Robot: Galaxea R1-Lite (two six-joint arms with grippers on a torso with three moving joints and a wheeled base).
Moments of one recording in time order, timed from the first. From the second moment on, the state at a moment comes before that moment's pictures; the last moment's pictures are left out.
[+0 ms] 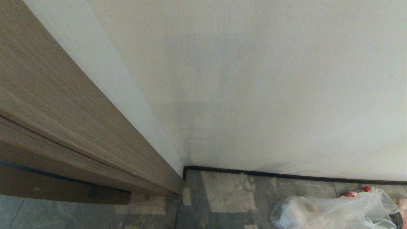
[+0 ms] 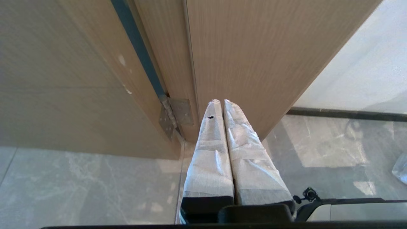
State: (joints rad) left arm 0.00 0.00 0.00 0.00 0.00 -0.01; right arm 0.01 0.00 0.00 0.00 0.00 -0.03
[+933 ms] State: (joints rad) left arm 0.00 0.00 0.00 0.00 0.00 -0.01; right arm 0.01 0.00 0.00 0.00 0.00 -0.03
